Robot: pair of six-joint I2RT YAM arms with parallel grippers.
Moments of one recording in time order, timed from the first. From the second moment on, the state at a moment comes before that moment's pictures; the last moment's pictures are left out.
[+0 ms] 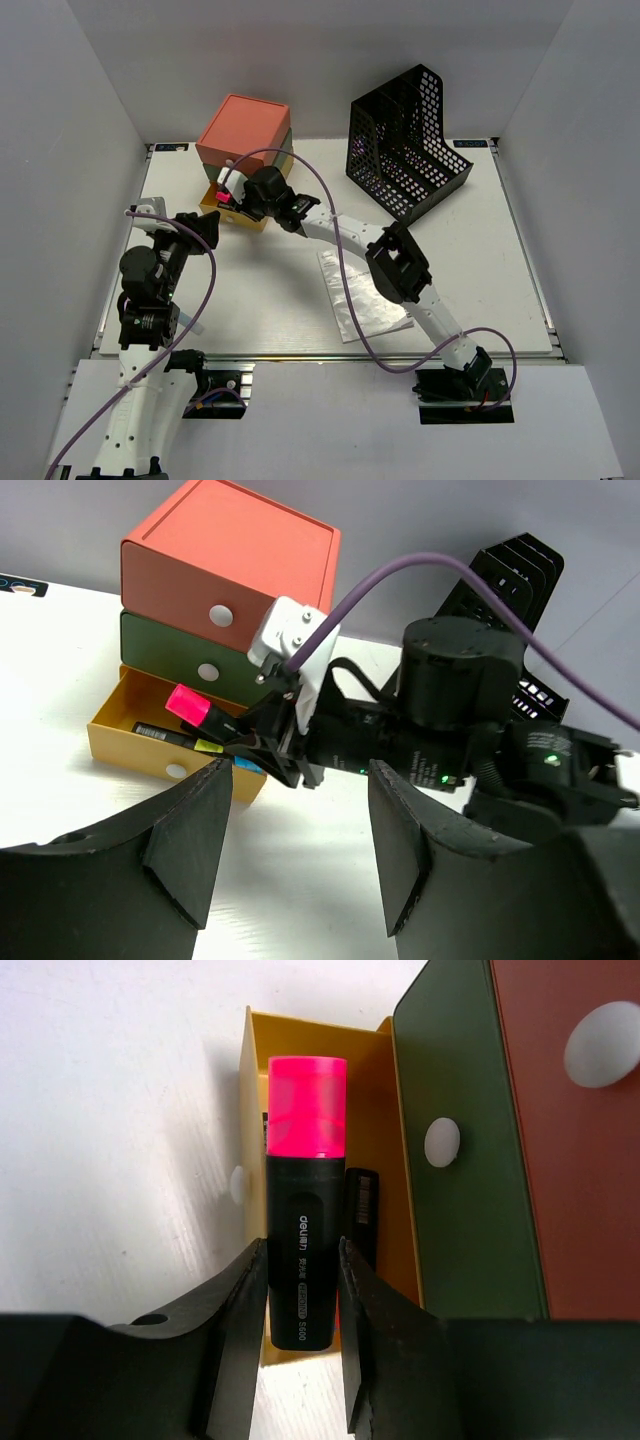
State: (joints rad) left arm -0.03 0.55 0.61 -0.02 0.16 -0.36; right arm 0.92 2.42 2.11 -0.08 -0.14 -0.44
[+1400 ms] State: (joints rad) left arm -0.03 1.16 0.62 -0.08 0.25 -0.71; right arm 0.56 1.39 1.23 -0.42 -0.72 -0.16
